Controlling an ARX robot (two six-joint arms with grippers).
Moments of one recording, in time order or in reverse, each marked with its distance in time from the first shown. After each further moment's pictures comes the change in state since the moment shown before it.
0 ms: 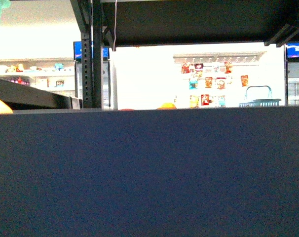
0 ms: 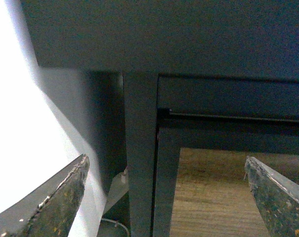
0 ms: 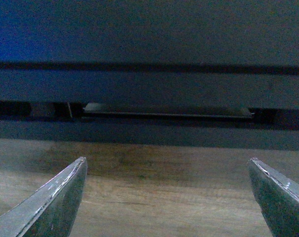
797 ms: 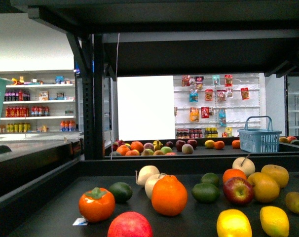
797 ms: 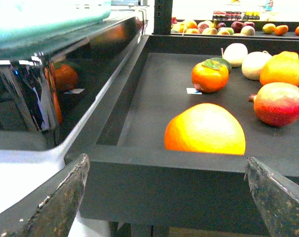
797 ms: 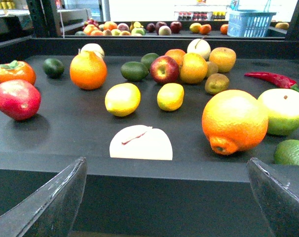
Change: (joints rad) left arm 0.000 0.000 0.000 0.000 0.000 0.000; right arm 0.000 0.000 0.000 0.000 0.000 0.000
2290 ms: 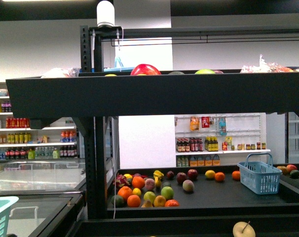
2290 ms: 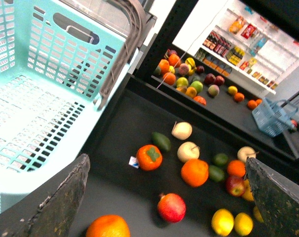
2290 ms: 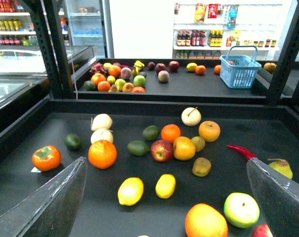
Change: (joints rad) left arm 0.363 0.535 0.262 0.132 0.369 -0.452; right arm 0.000 0.000 0.000 0.000 0.000 0.000
